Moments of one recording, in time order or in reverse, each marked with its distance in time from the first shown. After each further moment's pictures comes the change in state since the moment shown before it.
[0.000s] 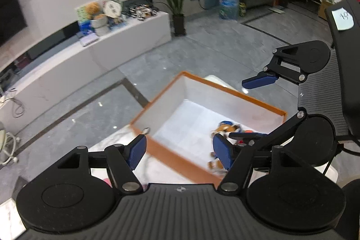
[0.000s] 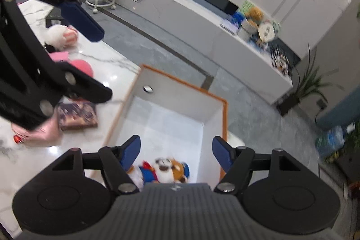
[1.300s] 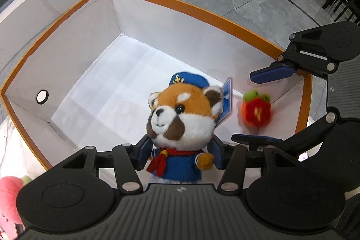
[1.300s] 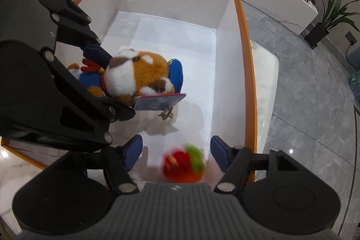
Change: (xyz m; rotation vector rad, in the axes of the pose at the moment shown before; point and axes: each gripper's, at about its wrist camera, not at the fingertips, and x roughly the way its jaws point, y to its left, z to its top) left arm 0.195 -0.077 -0.019 0.007 0.339 -0.173; right arm 0.117 -0.058 -0.115 0.184 0.298 0.170
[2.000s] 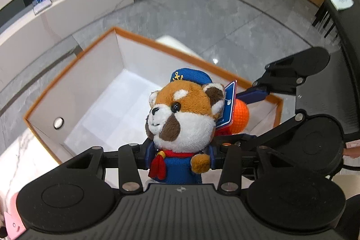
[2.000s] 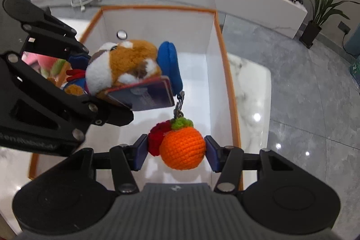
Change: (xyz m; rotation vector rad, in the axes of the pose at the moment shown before) left arm -0.031 -0.006 0.017 0.019 -0.126 -0.022; right arm -0.017 -0.018 0.005 0.121 -0.115 0.053
